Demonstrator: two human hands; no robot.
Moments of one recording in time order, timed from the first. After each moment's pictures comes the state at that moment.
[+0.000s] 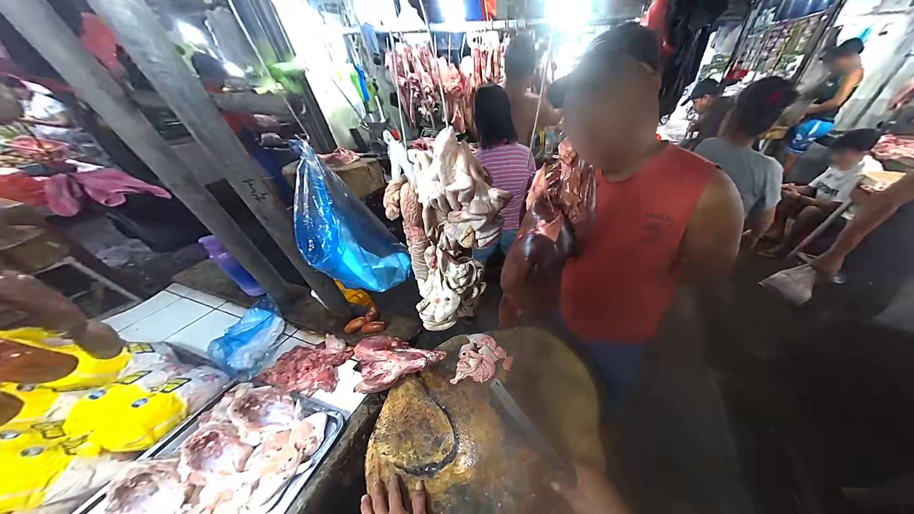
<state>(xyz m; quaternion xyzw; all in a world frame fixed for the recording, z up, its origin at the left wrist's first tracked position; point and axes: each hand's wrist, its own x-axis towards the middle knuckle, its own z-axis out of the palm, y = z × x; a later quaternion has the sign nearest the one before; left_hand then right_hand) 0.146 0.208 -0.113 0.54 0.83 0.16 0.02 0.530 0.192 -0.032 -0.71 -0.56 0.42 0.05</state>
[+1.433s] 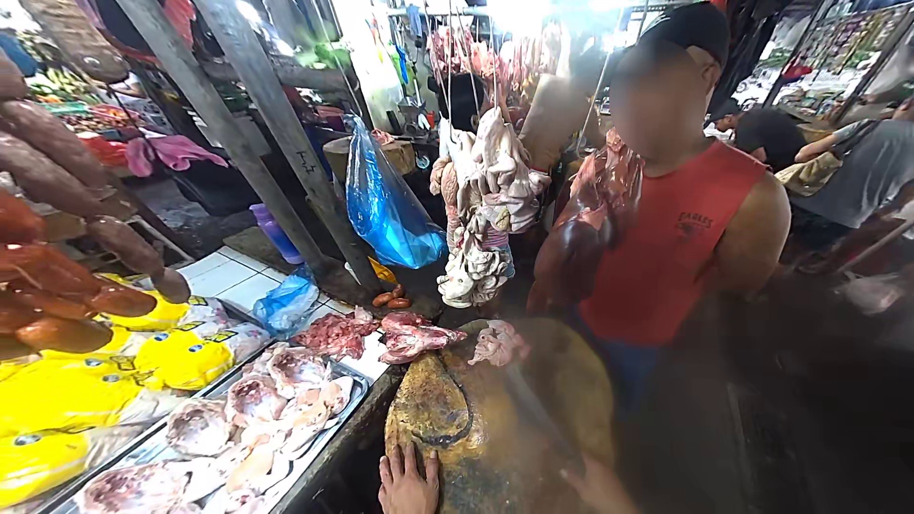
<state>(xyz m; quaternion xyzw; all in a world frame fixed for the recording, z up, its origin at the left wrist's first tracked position) 0.146 0.210 -0.115 0.53 0.82 0.19 0.03 0.529 0.193 -0.037 -0.72 -0.56 0.41 0.06</state>
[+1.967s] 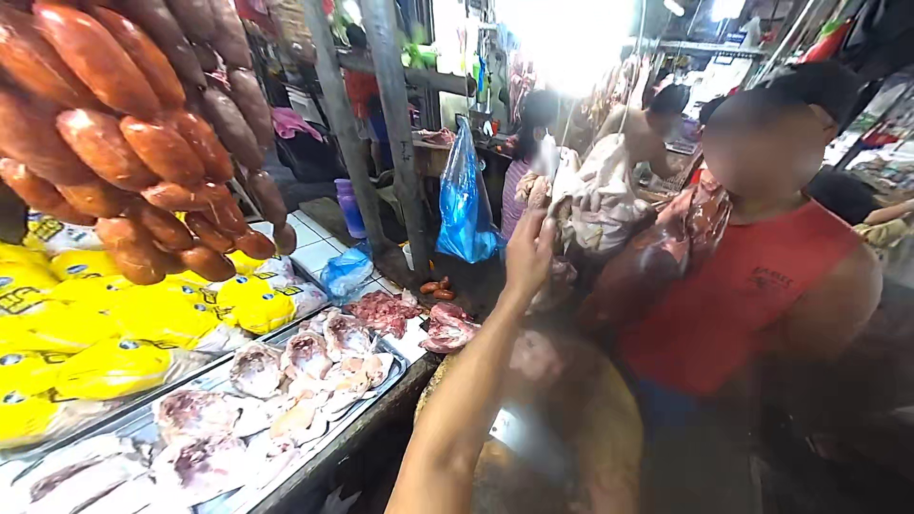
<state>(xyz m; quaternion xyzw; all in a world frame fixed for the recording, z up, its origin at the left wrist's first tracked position) 0.245 0.461 0.283 0.64 0.43 0.63 0.11 0.497 0.202 -0.017 -0.67 -0.71 0.21 -0.02</state>
